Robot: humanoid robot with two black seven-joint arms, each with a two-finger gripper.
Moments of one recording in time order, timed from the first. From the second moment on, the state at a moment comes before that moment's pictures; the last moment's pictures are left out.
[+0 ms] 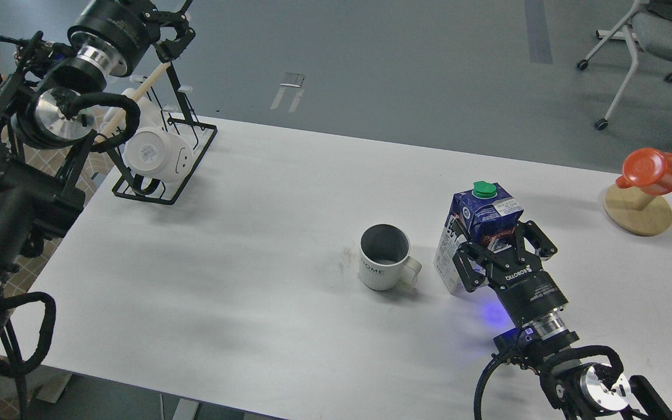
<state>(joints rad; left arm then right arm) -0.78 0.37 -1.28 -1.03 0.29 -0.11 0.05 0.01 0.00 1.34 1.19 0.32 0.49 -0.37</state>
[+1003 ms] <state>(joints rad) -0.77 0.37 -1.29 -1.03 0.29 -0.11 0.05 -0.02 0.00 1.35 1.20 0.32 0.49 -0.38</state>
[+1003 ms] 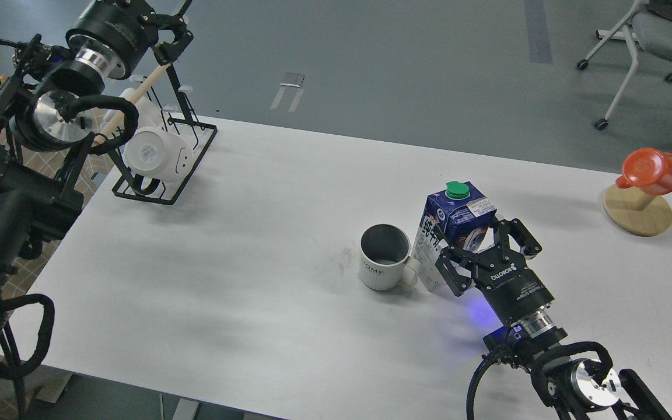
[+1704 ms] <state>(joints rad) -0.78 0.36 -1.29 -1.03 0.29 -0.11 0.05 -0.32 -0.03 1.54 1.41 0.33 0.49 -0.36</state>
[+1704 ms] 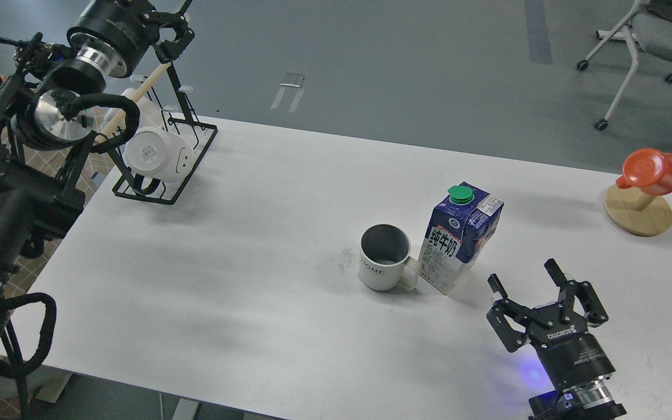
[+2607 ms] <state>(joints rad) -0.81 0.44 -1.29 -1.01 0.46 -0.27 0.11 0.70 -0.18 1.65 0.96 -0.19 0.49 -0.37</state>
